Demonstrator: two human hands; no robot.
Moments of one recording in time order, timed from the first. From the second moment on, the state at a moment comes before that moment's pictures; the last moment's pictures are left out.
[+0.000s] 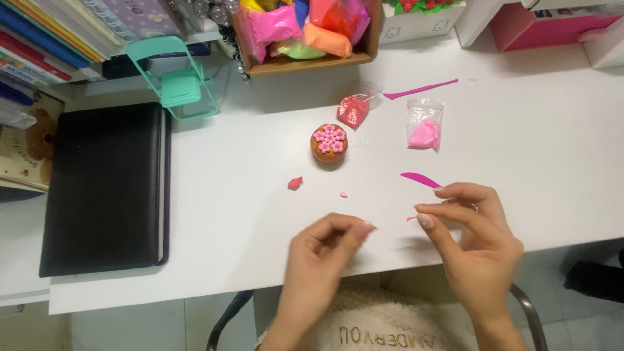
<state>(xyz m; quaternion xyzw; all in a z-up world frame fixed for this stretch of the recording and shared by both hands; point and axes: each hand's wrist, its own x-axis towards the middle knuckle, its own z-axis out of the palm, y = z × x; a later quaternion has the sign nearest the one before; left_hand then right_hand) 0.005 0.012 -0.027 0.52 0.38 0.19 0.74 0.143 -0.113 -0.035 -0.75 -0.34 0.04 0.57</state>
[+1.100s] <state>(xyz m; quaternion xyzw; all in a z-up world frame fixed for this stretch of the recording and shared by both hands) -0.011 0.068 -0.062 0.87 0.34 0.36 0.03 0.161 -0.101 -0.050 -0.72 -0.63 -0.15 0.23</state>
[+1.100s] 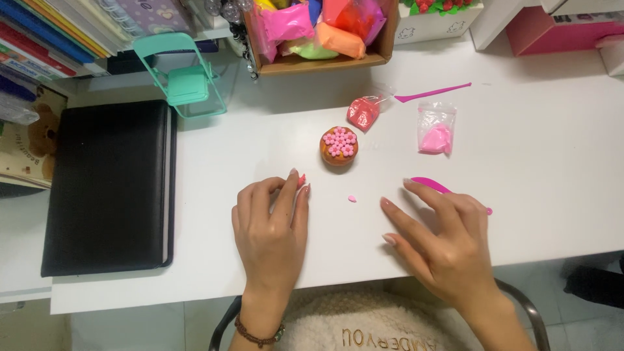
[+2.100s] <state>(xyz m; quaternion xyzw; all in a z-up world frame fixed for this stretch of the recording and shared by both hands) 0.007 0.050 -0.060 0.91 0.20 0.34 0.10 0.164 -0.112 -0.059 -0.75 -0.61 -0.16 0.22</state>
